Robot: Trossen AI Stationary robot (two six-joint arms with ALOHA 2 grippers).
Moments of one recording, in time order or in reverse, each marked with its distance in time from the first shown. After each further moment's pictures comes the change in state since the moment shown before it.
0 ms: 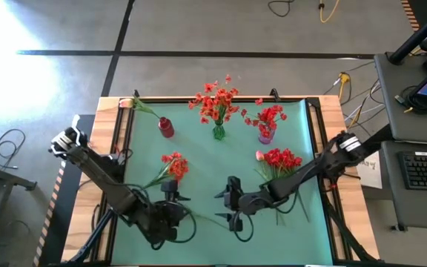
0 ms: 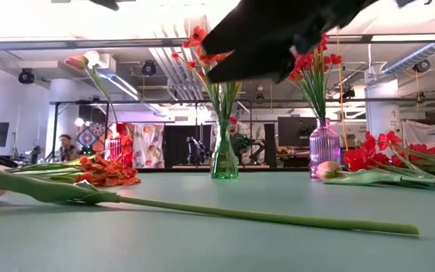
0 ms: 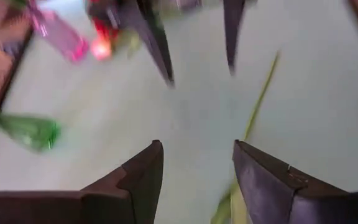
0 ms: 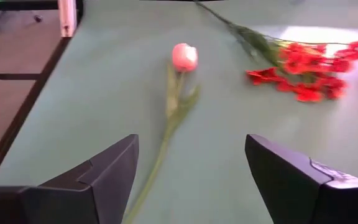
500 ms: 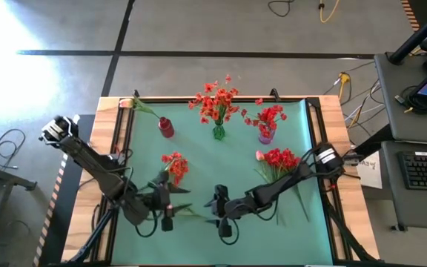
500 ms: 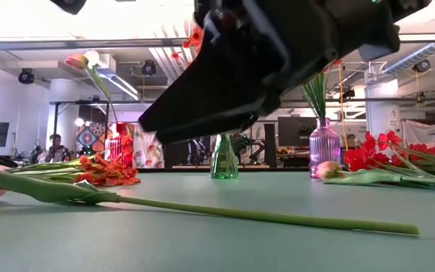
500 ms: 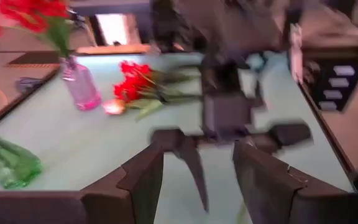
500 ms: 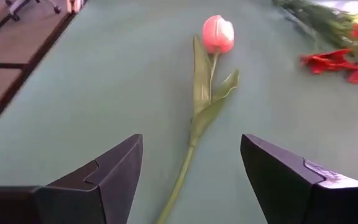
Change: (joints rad) left arm -0.002 -0.234 -0.389 0.675 -0.136 0.074; right arm -0.030 0.260 0.107 0.160 -0.093 -0.036
